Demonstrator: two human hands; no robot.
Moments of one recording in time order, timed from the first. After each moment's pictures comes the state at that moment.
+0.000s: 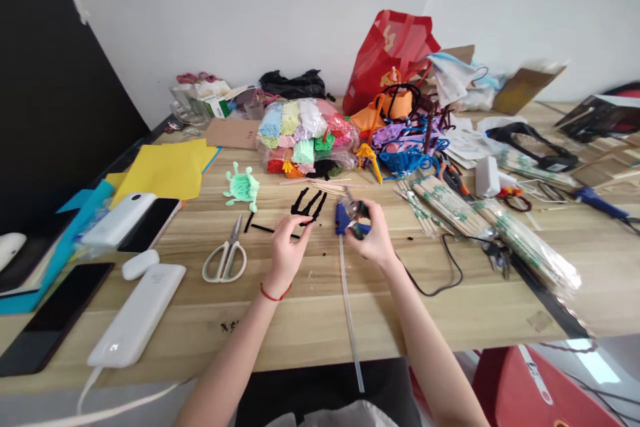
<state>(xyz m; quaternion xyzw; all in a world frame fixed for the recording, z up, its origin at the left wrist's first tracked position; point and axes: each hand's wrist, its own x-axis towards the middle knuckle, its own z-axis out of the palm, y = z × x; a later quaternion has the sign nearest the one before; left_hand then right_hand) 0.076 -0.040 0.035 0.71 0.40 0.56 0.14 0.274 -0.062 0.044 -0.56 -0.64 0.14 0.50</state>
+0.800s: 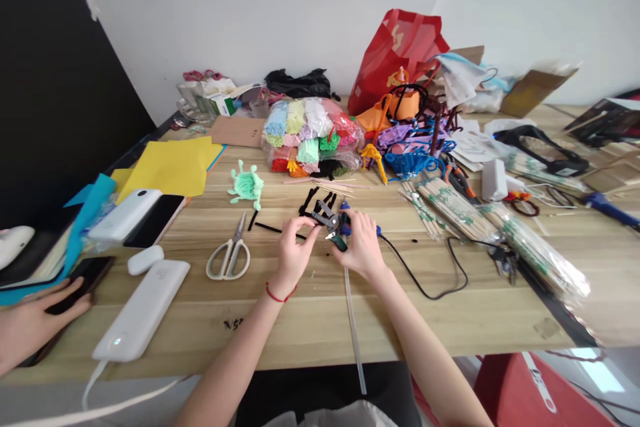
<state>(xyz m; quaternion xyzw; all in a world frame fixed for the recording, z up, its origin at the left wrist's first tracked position) 0.080 -0.043 0.023 0.67 0.41 0.58 0.20 0.243 -0.071 0.034 -0.59 -0.73 -0.01 0.34</state>
